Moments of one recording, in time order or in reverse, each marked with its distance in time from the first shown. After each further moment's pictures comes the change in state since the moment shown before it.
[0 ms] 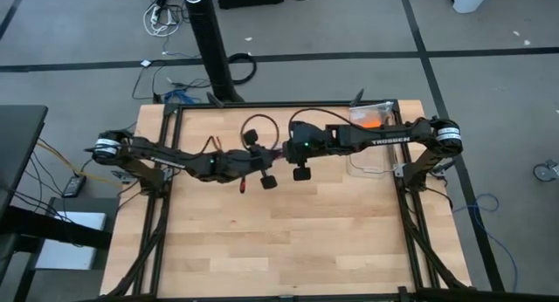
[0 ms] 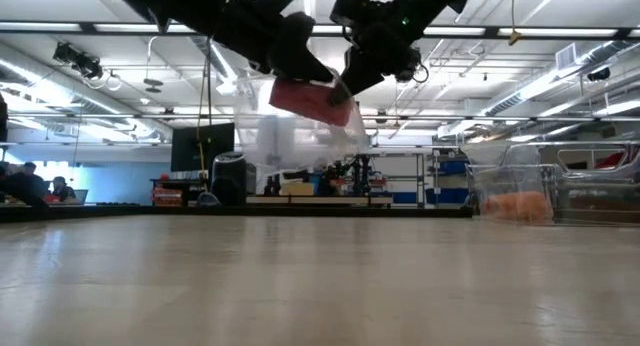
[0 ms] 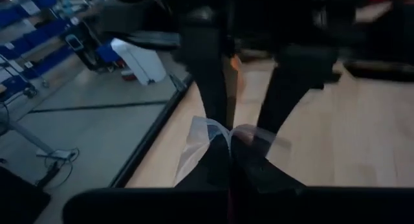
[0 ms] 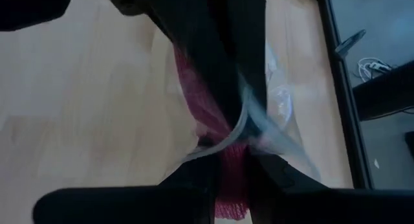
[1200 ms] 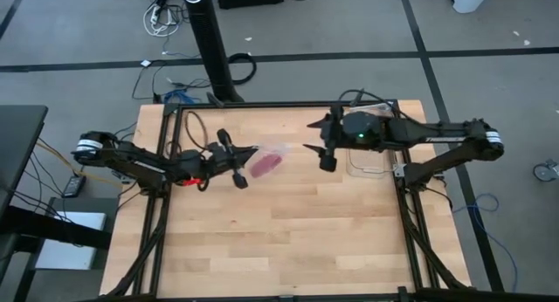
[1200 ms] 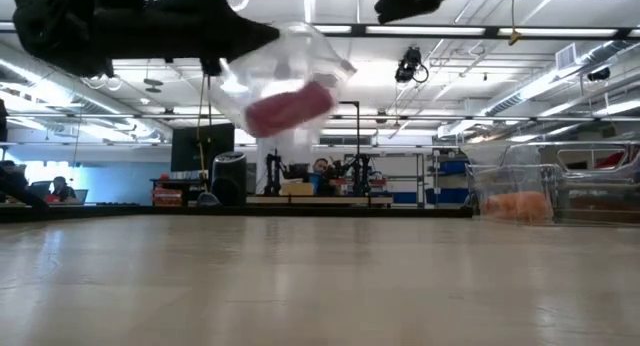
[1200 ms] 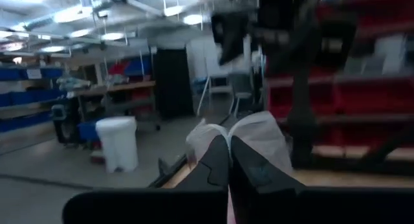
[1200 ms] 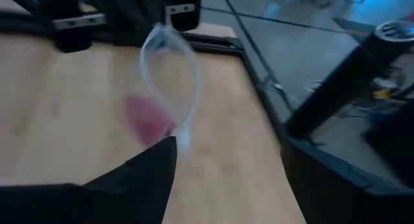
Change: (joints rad) left arm 0.022 -0.189 -0.477 0.835 0.167 -0.036; right arm 0.056 -0.398 -0.075 -0.058 0.185 0.175
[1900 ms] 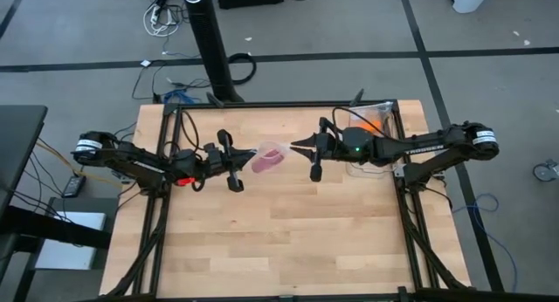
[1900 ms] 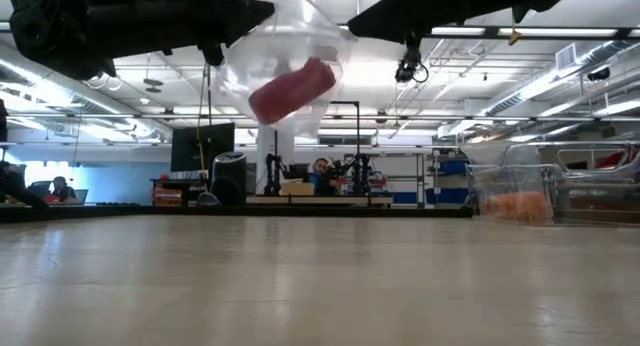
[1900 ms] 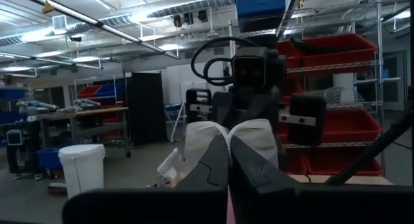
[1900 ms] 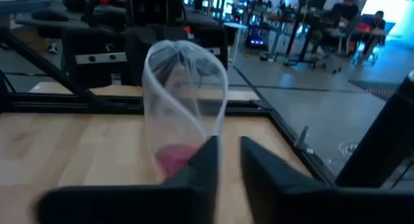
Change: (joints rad) left arm 0.001 -0.003 -0.026 0.131 0.129 -0.023; right arm -0.005 0.041 -0.405 0.801 -0.138 0.049
